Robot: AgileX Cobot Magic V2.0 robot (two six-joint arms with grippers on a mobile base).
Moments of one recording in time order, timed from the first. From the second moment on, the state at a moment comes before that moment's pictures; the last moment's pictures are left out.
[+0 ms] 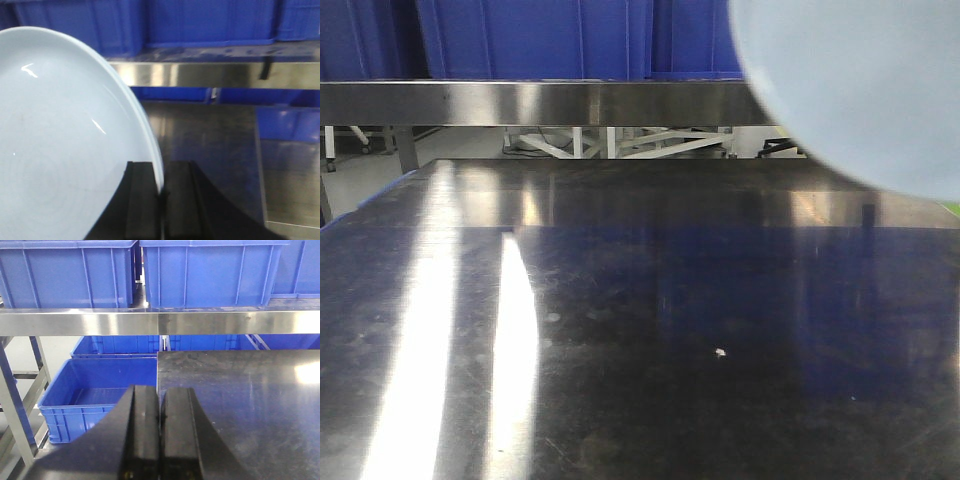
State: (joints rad) left arm -0.05 0.40 -0.35 -0.16 0.12 0.19; right arm 0.16 0.50 -0.36 -0.10 0.04 0.25
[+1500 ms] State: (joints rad) left arm -0.05 0.40 -0.35 -0.16 0.12 0.19; right arm 0.05 0.28 -0.28 0.15 0.04 -0.13
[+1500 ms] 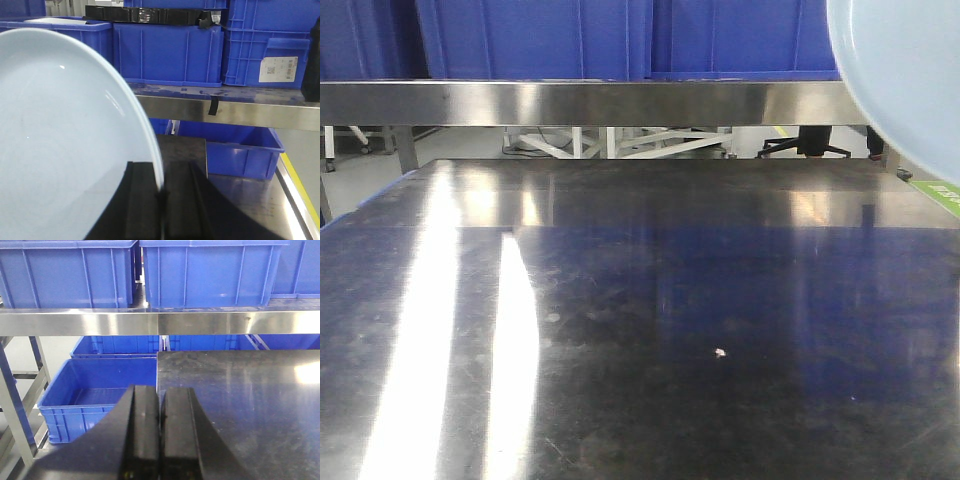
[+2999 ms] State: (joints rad) left arm -0.05 0.40 -0.35 -0.16 0.12 0.19; right arm 0.05 0.28 -0.28 0.15 0.04 -0.13
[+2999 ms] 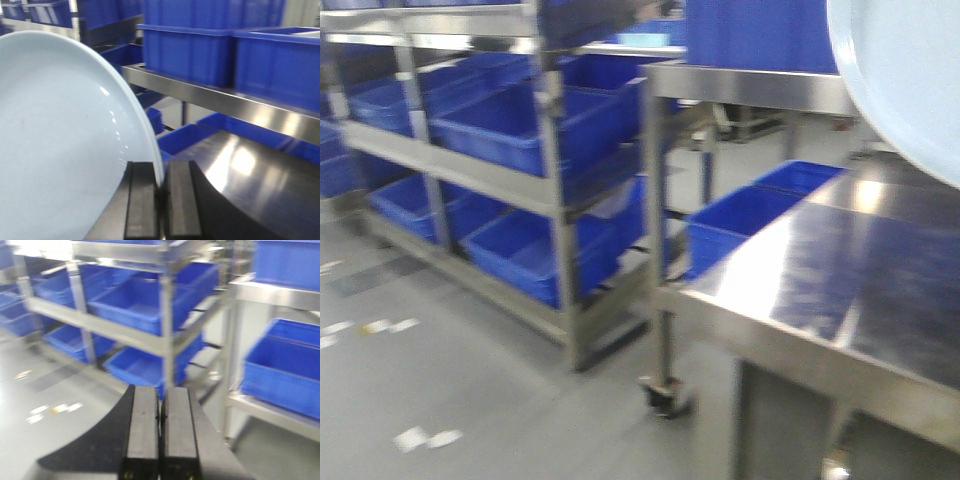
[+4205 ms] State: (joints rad) left arm -0.05 0.40 -0.35 -0.16 0.12 0.19; right arm 0.05 0.28 -0.28 0.15 0.04 -0.13
